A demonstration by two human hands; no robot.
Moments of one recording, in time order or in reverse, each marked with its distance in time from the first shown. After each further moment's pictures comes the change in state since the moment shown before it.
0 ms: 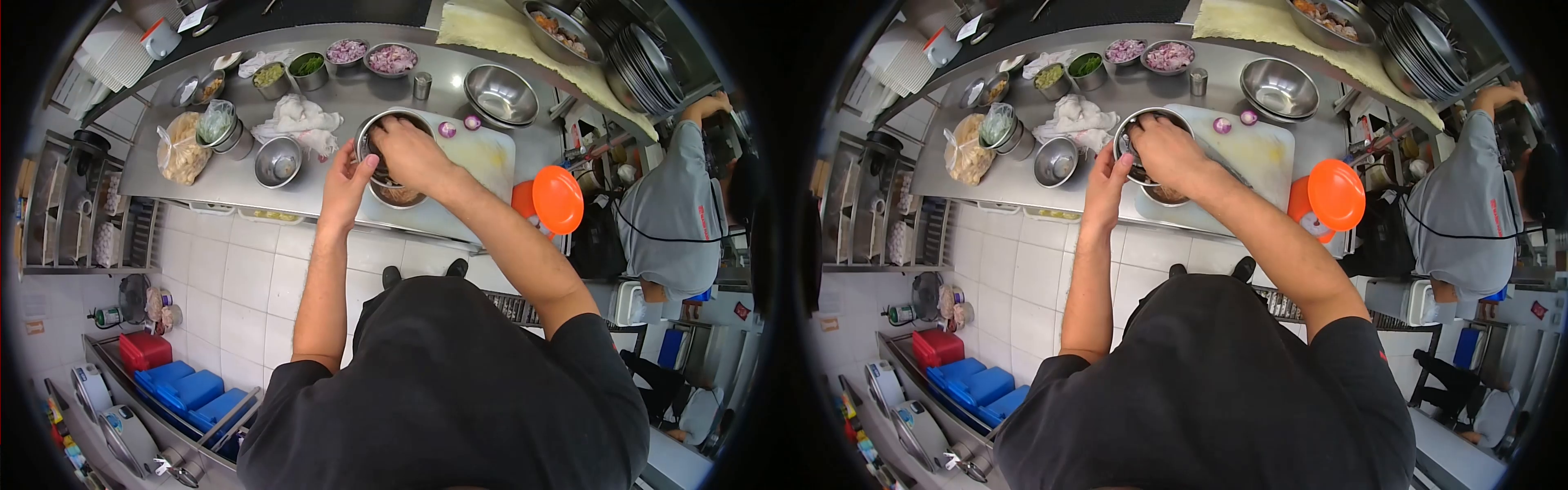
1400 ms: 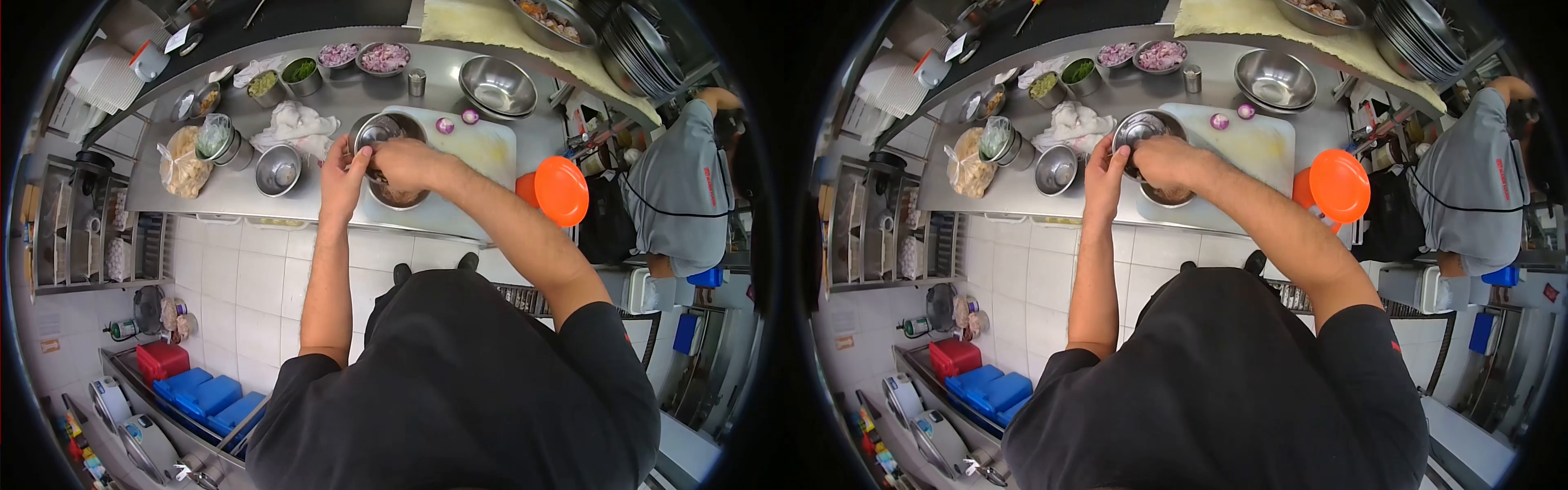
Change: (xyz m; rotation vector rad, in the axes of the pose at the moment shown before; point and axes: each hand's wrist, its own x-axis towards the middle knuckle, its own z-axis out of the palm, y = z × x) left_hand 0.032 -0.012 -0.001 0.142 0.040 0.092; right_hand 0.009 0.026 0.021 0.087 -0.335 -0.041
